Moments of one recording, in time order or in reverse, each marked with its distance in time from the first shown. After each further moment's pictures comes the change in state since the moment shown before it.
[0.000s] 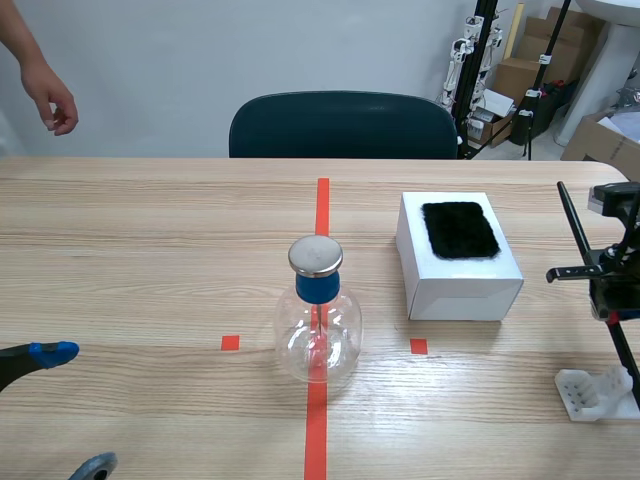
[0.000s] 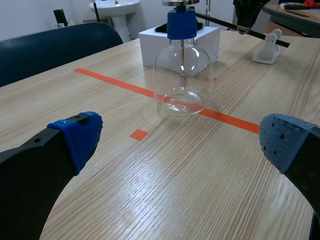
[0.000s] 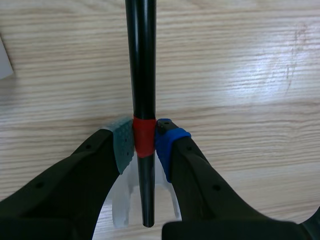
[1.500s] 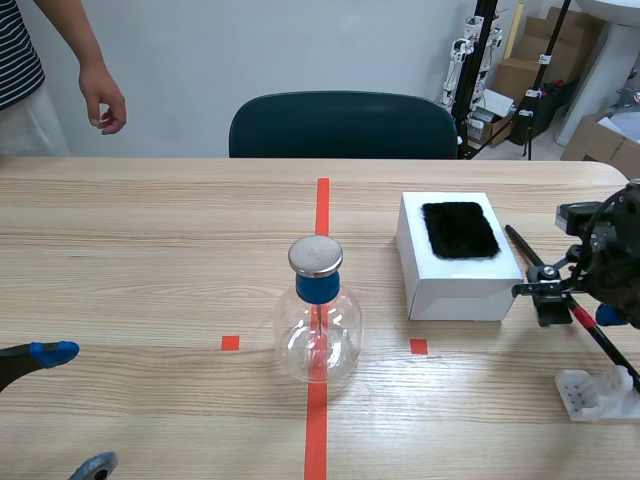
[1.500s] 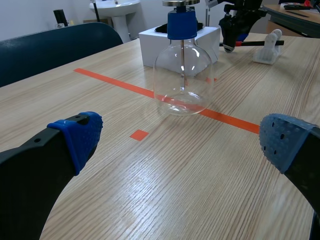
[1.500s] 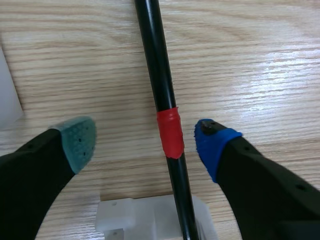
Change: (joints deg) left arm 0.0 0.0 0.0 0.0 0.0 0.0 0.0; right arm 1.9 -5.9 0.0 -9.5 -6.1 -0.4 11.4
